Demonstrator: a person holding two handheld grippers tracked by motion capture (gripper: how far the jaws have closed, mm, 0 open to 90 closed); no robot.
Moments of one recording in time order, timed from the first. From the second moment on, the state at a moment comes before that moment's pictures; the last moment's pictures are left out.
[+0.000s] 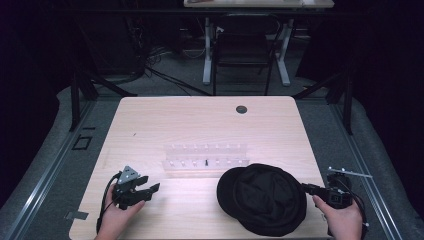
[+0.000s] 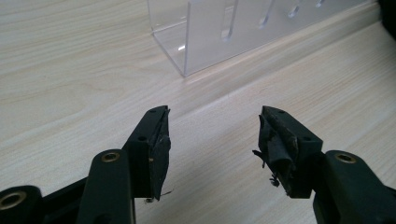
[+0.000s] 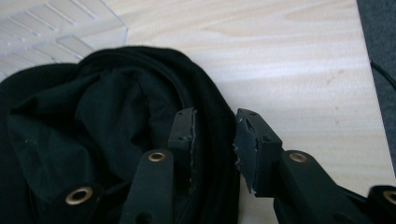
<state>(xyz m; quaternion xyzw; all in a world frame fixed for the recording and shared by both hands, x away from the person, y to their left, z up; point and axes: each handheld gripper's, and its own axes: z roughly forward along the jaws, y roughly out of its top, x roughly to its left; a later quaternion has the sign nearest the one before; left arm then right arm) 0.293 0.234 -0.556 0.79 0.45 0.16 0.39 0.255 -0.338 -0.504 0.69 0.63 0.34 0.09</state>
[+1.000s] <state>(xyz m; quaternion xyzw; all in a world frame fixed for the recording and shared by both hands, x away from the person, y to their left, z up) 0.293 0.230 -0.558 0.79 0.44 0.16 0.39 0.256 -0.346 -0.495 0.72 0.64 0.26 0.02</state>
